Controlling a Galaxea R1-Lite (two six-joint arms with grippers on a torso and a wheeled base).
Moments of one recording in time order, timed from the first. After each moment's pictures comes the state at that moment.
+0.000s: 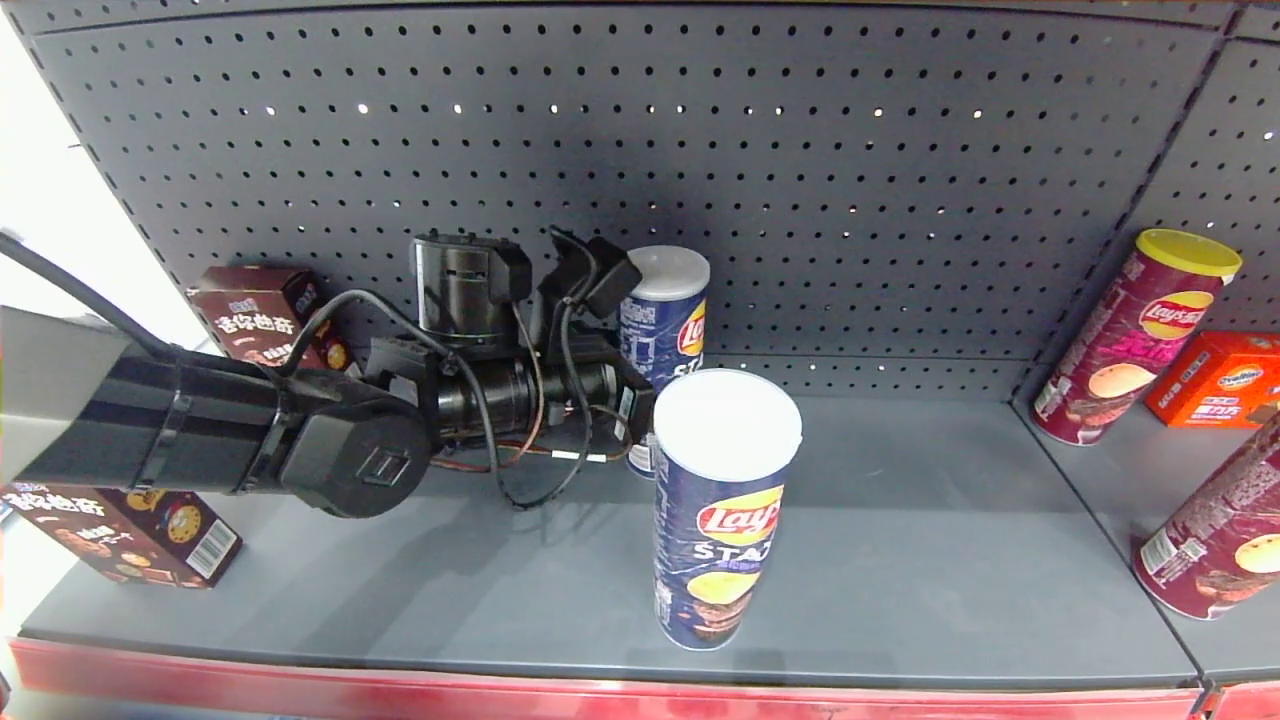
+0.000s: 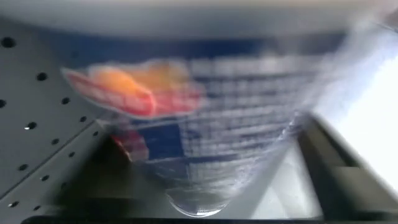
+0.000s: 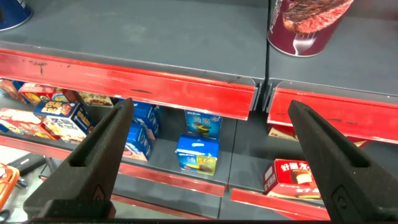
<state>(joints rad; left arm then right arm) -0.50 1.95 -1.20 -0.53 -0.42 0.17 0.15 0.11 0.00 0.01 0.03 -0.01</state>
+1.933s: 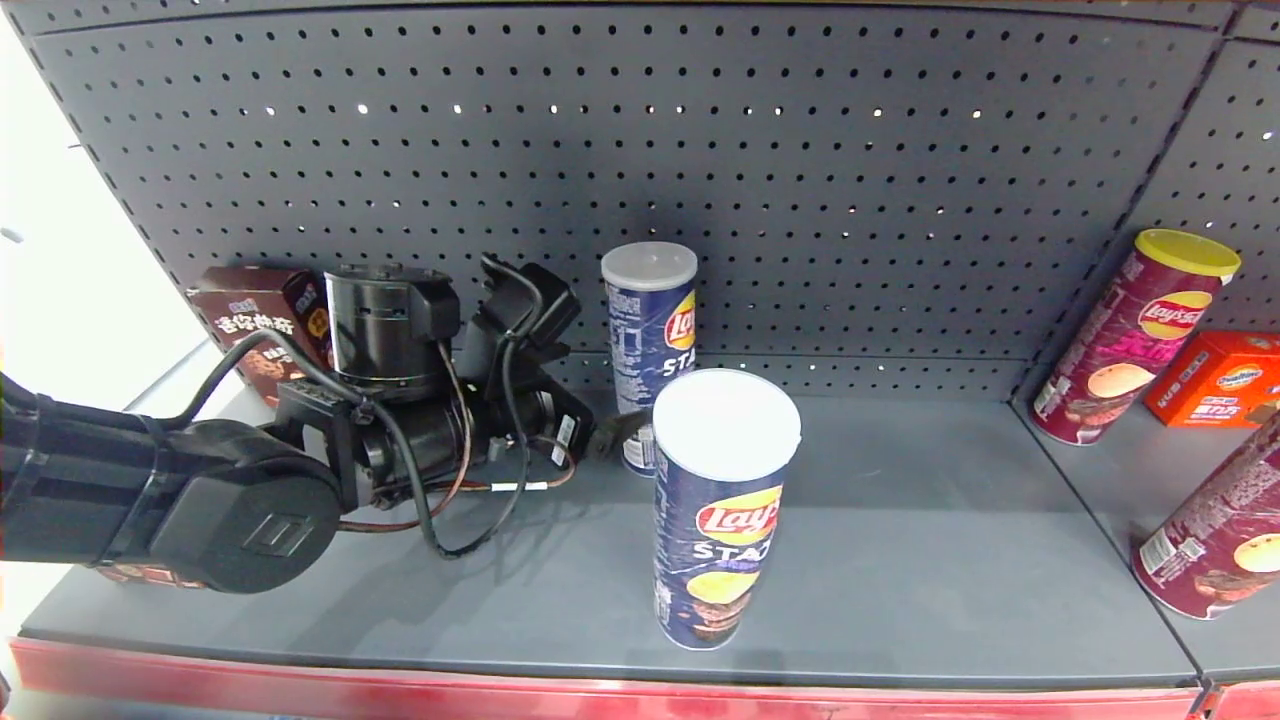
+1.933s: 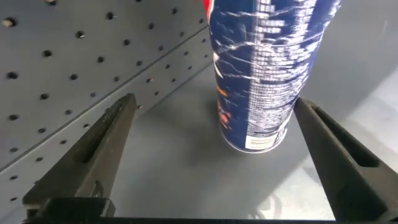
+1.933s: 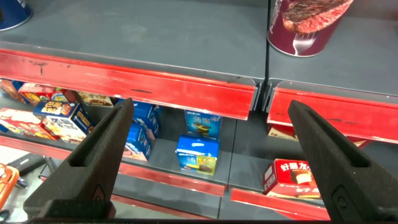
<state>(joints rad) -0.47 1.82 -0.96 -0.62 -0.15 0.26 0.15 0.11 0.00 0.01 0.03 -0.01</state>
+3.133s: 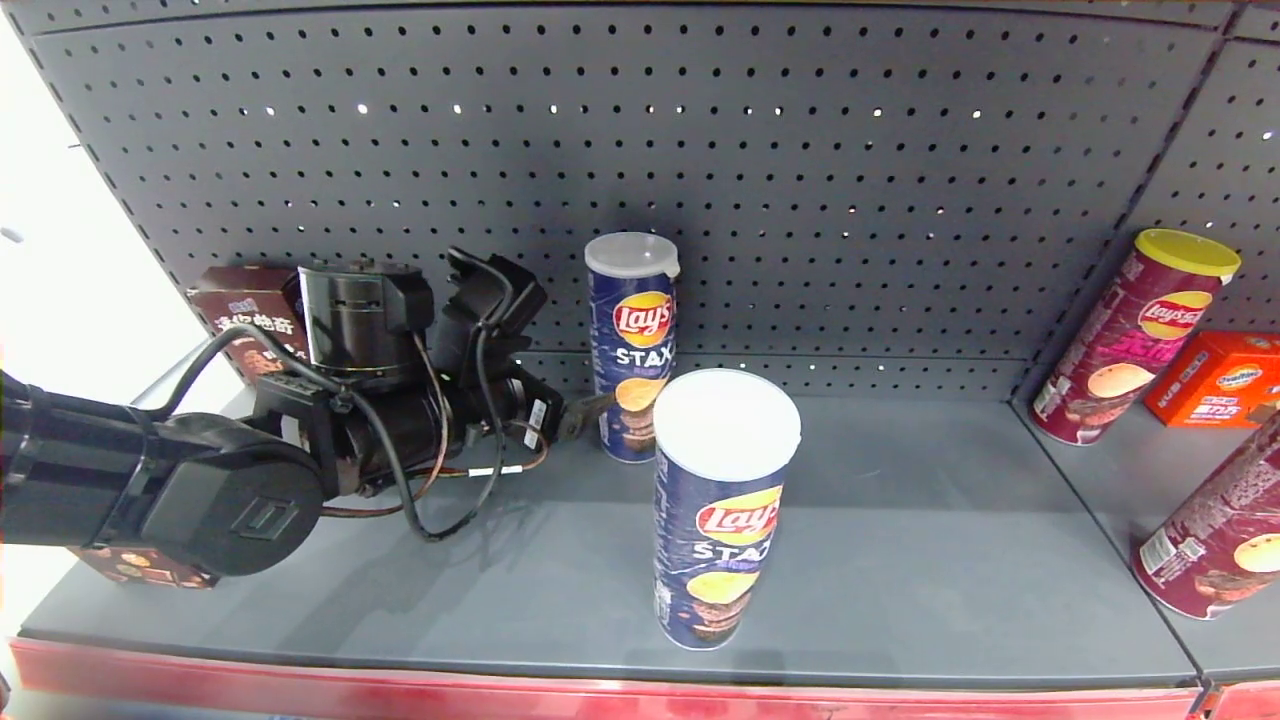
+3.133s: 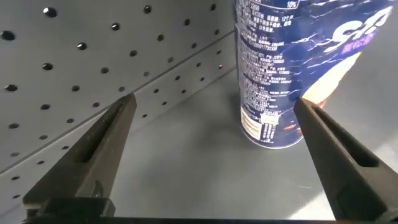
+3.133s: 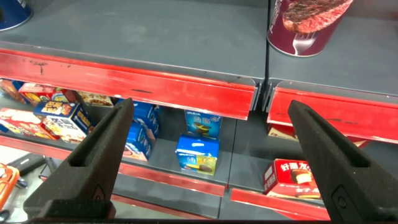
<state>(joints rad) -0.40 1.82 -0.96 -0.63 -0.09 0.26 0.15 0.11 0.00 0.01 0.03 -0.01</state>
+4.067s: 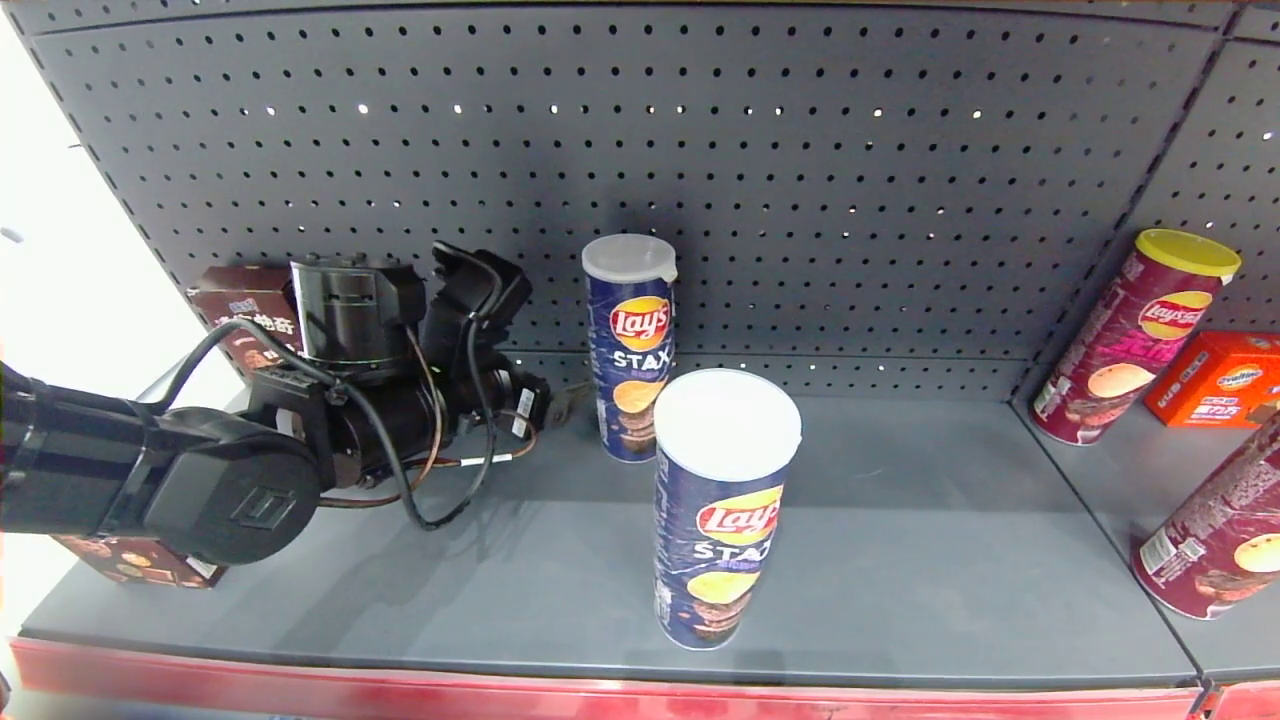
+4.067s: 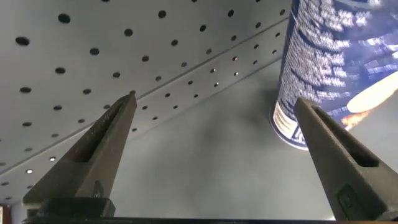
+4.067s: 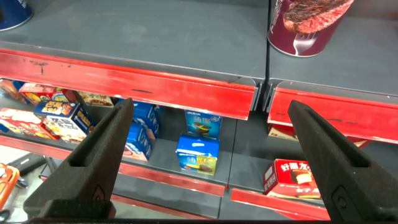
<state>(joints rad) -0.38 1.83 -0.98 -0.63 -0.02 0.26 0.15 0.11 0.00 0.01 0.03 -0.01</state>
